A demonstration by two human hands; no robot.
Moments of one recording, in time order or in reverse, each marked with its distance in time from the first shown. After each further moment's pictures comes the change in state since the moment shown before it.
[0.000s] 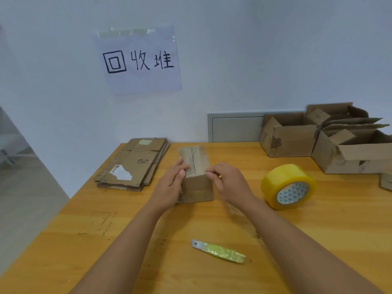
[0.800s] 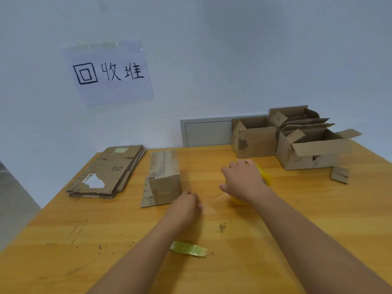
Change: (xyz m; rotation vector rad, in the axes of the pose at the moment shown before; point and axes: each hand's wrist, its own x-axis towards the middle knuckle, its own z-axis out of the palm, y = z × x) left_hand -0.015 0.054 0.114 0.669 -0.345 -0.074; right_hand -0.027 0.035 -0.107 -0.909 -0.366 0.160
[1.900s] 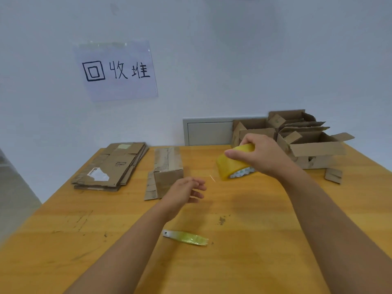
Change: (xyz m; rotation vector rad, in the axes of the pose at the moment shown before) left_hand -0.031 0.006 -0.040 -1.083 -0.038 -0.099; right_hand -0.051 0.032 -0.075 0.850 0.320 0.049
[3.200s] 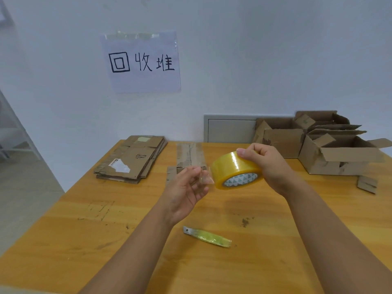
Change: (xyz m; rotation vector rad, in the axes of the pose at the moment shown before) left_hand -0.037 0.008 -0.041 -0.813 -0.058 0.067; right_hand 0.012 -0.002 0.066 0.692 -0.145 0.062
